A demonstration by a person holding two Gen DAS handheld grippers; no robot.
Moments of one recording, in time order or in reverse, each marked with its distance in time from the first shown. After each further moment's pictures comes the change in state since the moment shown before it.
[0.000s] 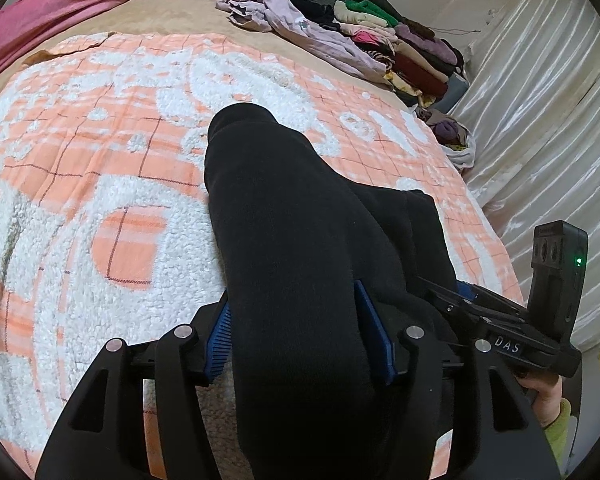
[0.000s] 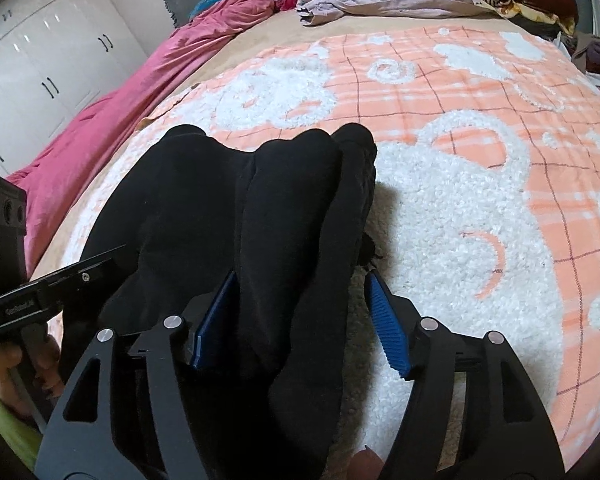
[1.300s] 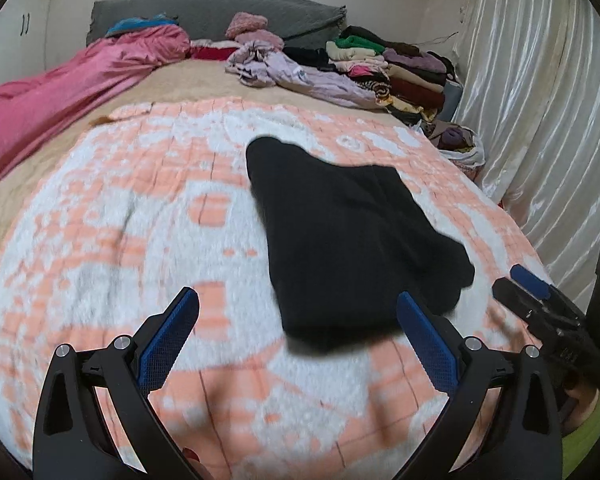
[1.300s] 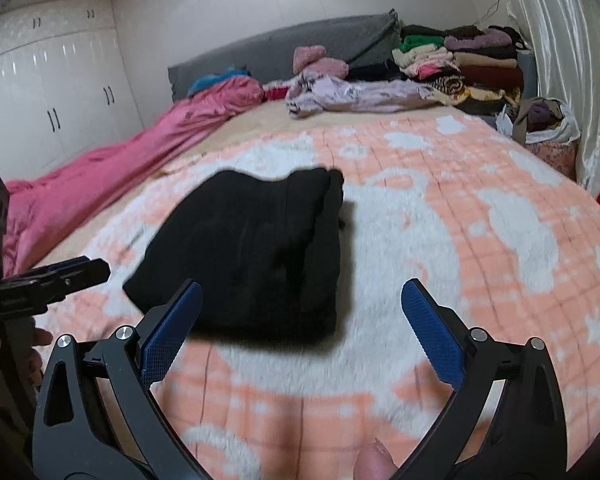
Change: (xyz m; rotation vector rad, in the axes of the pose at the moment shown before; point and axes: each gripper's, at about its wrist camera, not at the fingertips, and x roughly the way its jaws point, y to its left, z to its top) left arm -0.117 -0.028 -0.100 0.161 -0.183 0.165; right arm -0.117 0.048 -0.118 -0.036 -0.358 -0.148
